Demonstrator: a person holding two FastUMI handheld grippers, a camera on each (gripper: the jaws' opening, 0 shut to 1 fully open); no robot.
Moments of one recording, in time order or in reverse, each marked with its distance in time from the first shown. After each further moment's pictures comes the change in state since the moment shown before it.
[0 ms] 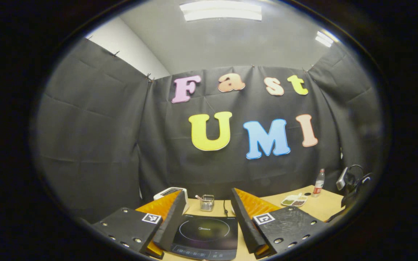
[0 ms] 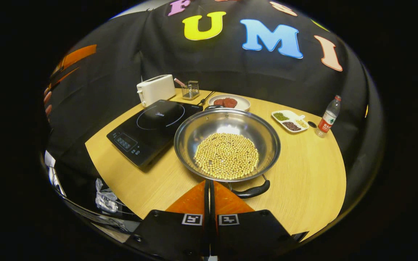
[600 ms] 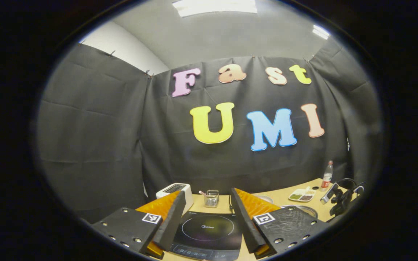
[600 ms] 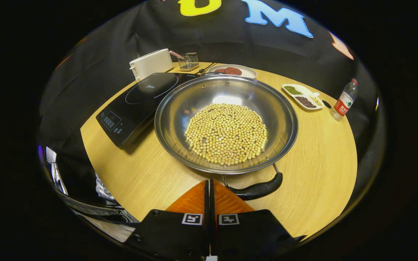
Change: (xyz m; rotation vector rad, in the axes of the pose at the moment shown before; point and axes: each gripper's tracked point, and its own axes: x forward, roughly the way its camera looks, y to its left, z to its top) left arm 0.026 -0.015 -0.015 0.043 0.047 0.026; right arm 0.037 -0.019 -0.028 0.020 0.179 0.035
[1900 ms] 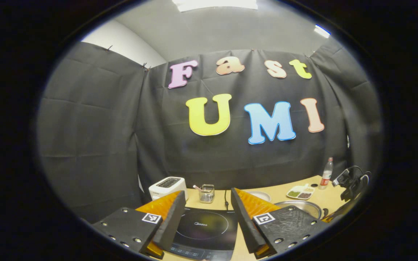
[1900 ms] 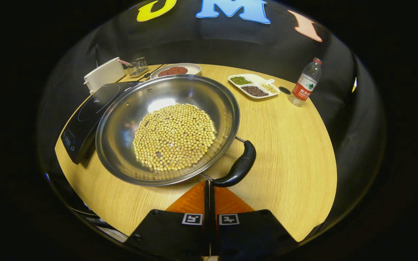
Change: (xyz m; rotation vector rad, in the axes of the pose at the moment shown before) left arm 0.022 -0.020 -0.028 -0.017 0.057 -0.006; right arm 0.000 -0.118 0.005 0.163 0.017 -0.234
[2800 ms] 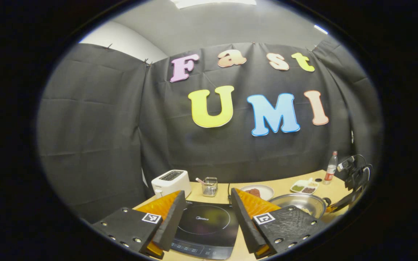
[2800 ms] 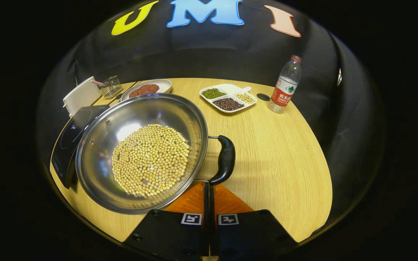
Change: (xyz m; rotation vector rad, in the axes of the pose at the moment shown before) left arm 0.002 -0.011 -0.025 0.012 0.064 0.032; right arm 0.030 -0.051 0.043 0.122 -0.116 -0.099
